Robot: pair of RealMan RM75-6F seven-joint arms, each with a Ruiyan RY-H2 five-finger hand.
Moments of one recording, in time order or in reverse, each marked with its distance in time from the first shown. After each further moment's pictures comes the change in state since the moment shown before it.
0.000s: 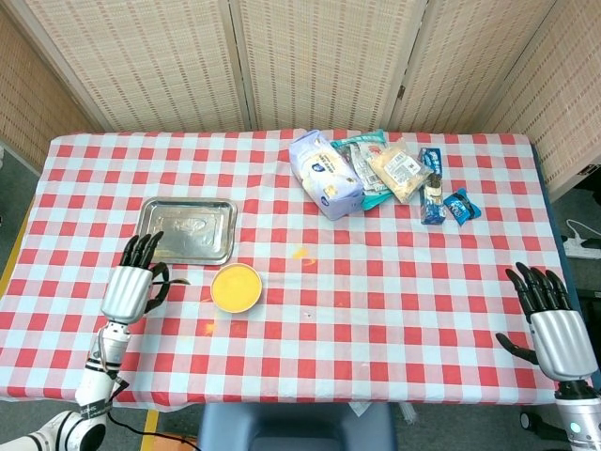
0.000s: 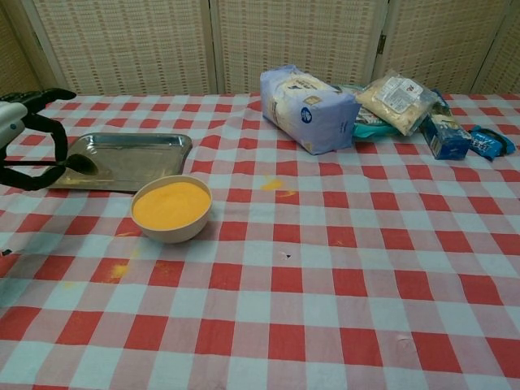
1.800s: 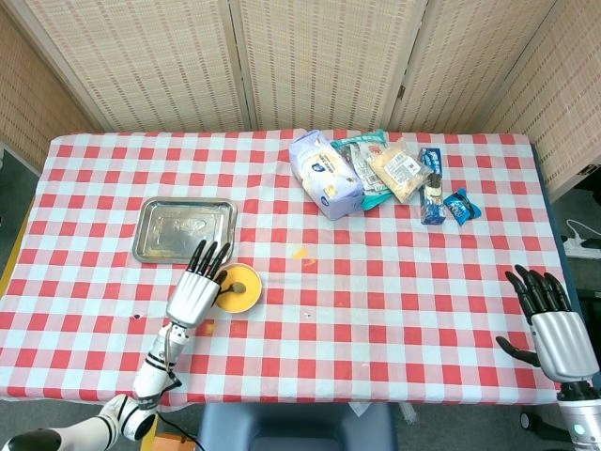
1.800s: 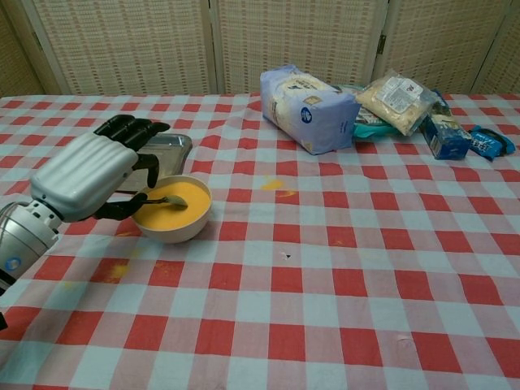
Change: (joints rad) left arm -0.121 -0.326 0.066 0.410 0.112 0.051 0.157; right arm -0.001 0.027 -0.011 -0.016 -0.003 -0.019 0.038
